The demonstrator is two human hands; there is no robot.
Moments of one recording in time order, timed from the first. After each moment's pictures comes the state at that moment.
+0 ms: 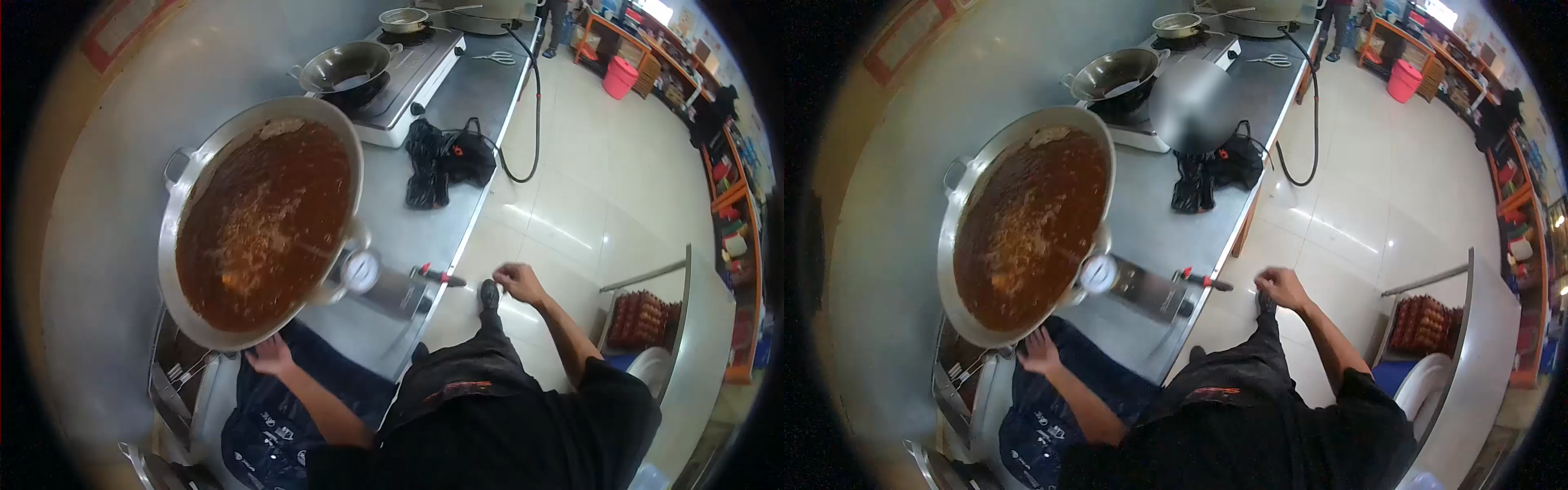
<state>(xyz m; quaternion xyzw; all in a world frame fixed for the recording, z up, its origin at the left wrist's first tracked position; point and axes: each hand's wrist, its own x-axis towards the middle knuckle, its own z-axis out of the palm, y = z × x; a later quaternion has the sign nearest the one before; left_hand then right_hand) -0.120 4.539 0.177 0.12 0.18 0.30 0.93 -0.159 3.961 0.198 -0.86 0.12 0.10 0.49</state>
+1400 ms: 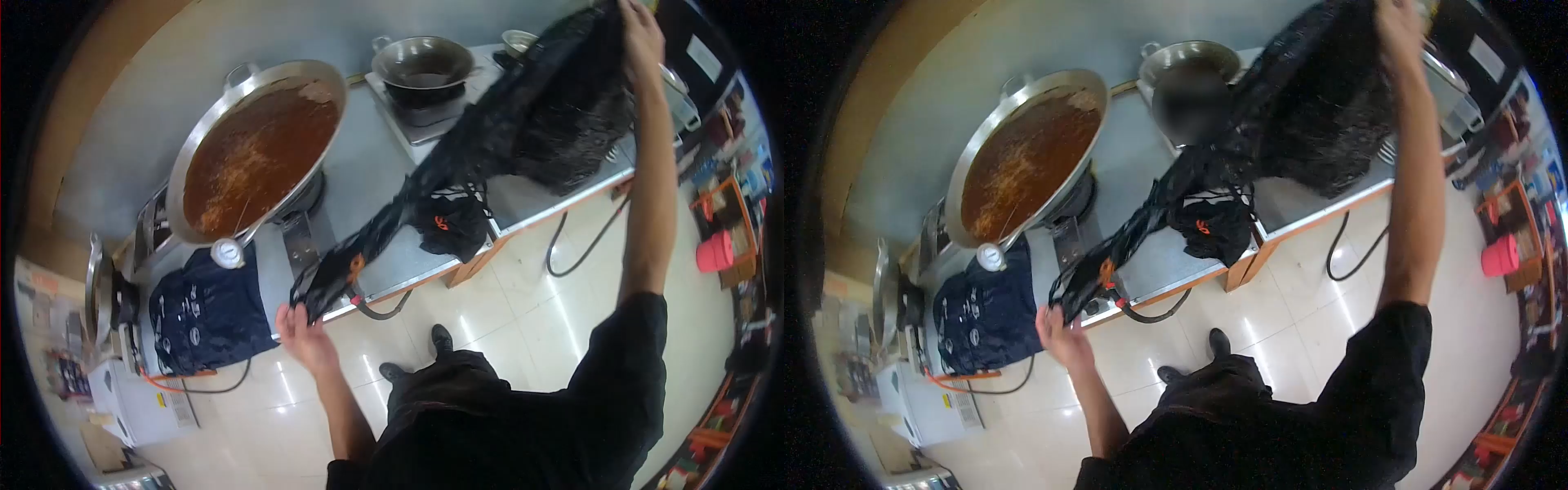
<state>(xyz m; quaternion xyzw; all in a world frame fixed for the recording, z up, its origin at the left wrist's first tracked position) -0.134 4.061 0.306 0.38 0.33 0.51 0.70 0.343 3.753 0.573 -0.62 -0.24 -0.37 0.65</state>
